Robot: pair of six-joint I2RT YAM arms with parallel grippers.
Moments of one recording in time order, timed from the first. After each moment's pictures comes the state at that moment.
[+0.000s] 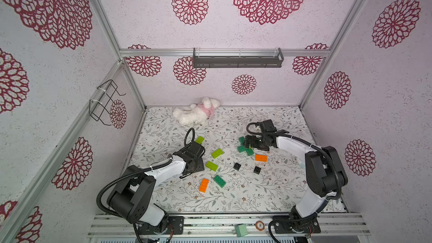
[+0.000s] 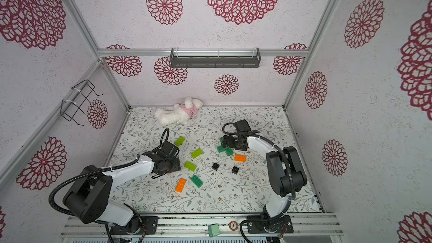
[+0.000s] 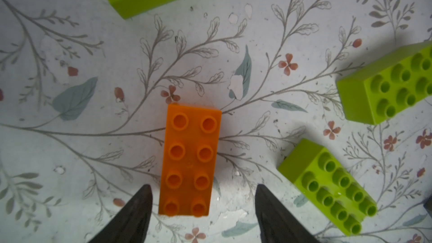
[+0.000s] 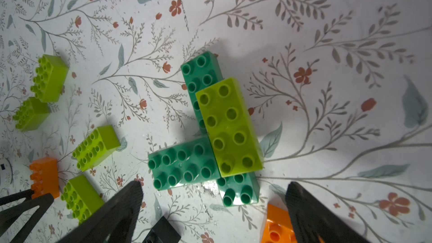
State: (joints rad) left arm -0.54 1.51 0.77 -0.49 -0.16 -0.76; right arm 0.34 1.72 1.12 -0.44 -0.23 0.40
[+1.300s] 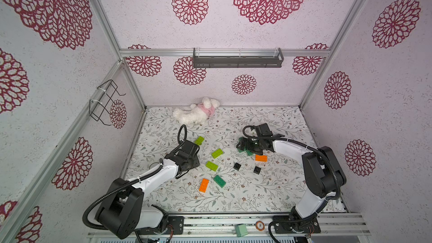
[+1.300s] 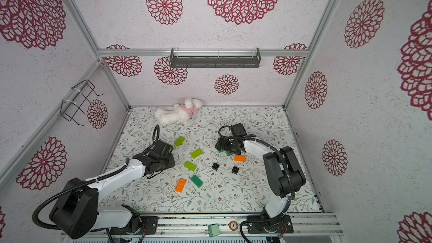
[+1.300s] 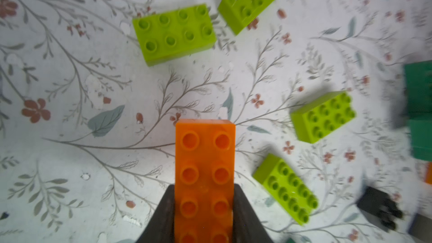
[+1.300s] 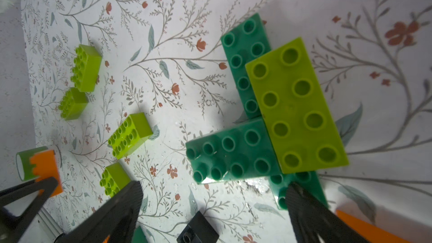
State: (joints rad) left arm -0.48 1.33 0.75 -0.45 -0.14 -0.75; right arm 0.40 1.72 1.06 -0.35 -0.31 0.53
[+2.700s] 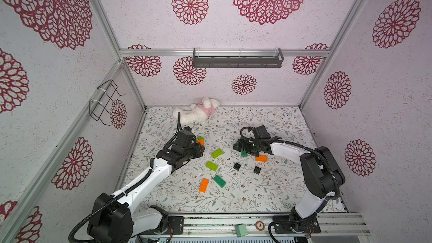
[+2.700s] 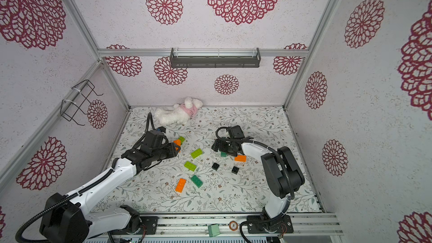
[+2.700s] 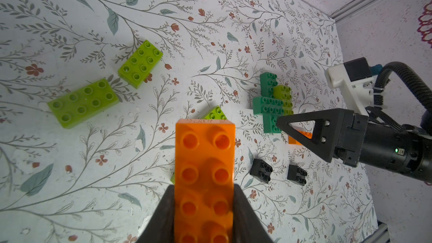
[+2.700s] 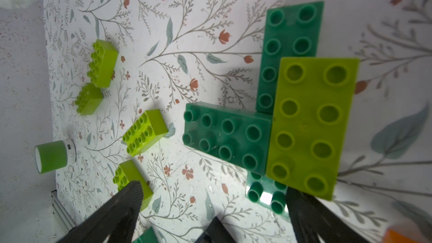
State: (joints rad) left arm -0.46 1.24 0.86 -0.41 0.07 -0.61; right arm 0.45 1.73 1.03 -0.24 -0.35 0.60
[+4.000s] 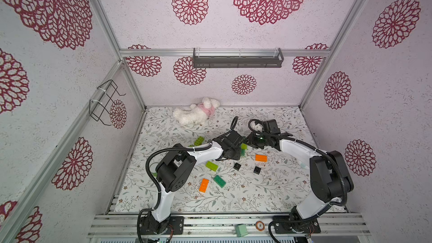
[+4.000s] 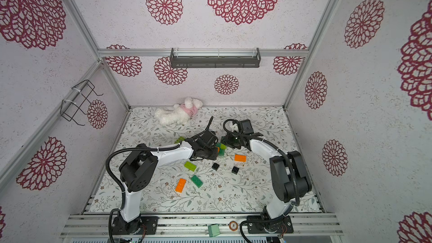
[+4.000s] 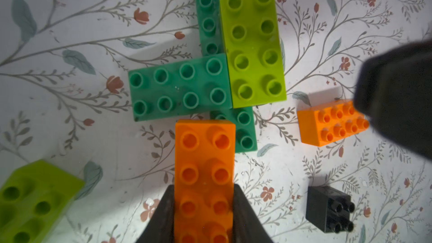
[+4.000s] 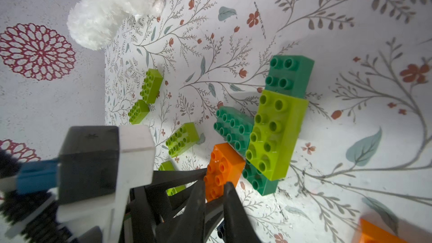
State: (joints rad) left arm -0.81 2.05 1.41 -0.39 -0.01 -0.54; right arm 0.33 1.66 1.07 -0.27 -0.49 0.58
